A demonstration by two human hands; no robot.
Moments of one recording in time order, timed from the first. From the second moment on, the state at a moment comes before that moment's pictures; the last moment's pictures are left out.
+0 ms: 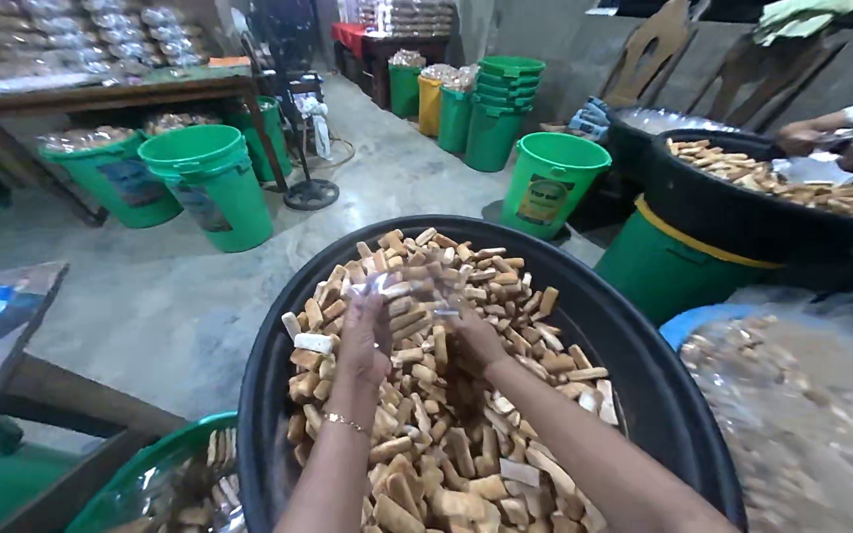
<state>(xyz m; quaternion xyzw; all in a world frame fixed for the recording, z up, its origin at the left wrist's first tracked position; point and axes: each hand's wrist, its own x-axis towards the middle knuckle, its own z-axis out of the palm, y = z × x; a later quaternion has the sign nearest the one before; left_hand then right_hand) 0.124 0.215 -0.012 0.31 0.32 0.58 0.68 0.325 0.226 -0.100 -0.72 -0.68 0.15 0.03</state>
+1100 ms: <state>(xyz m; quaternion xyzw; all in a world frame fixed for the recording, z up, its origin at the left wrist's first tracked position) 0.182 0.125 0.006 0.55 0.22 0.44 0.68 0.367 0.050 0.016 -0.53 -0.71 0.10 0.45</state>
